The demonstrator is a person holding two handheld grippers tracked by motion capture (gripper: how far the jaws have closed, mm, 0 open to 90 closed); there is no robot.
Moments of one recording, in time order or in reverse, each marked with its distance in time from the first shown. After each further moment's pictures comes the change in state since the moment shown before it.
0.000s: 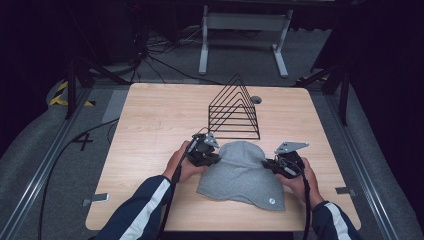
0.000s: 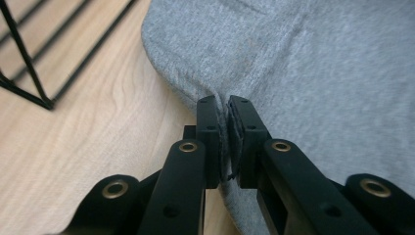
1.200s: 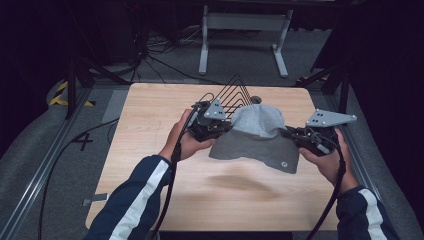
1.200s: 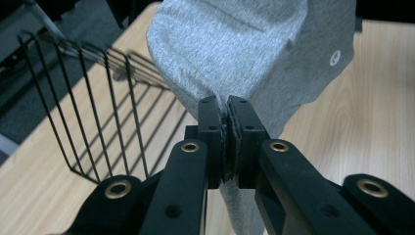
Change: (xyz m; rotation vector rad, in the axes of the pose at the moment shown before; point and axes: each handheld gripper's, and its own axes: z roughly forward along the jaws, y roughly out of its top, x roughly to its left) left arm -0.008 0.087 -0.099 -0.233 0.107 0.135; right arm -0.002 0.086 -0.117 -0.242 -0.069 -0.132
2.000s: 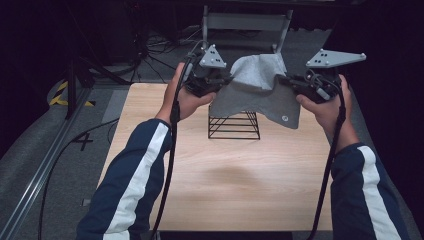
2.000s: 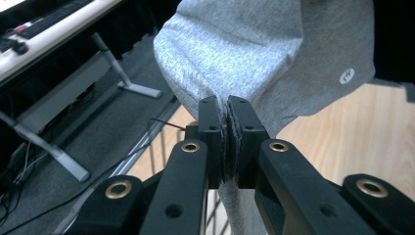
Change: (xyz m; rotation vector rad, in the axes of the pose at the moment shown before) left arm 0.058 0.073 -0.048 -0.103 0.182 -0.007; right arm -0.035 0.118 0.001 -0.115 -0.089 -0.054
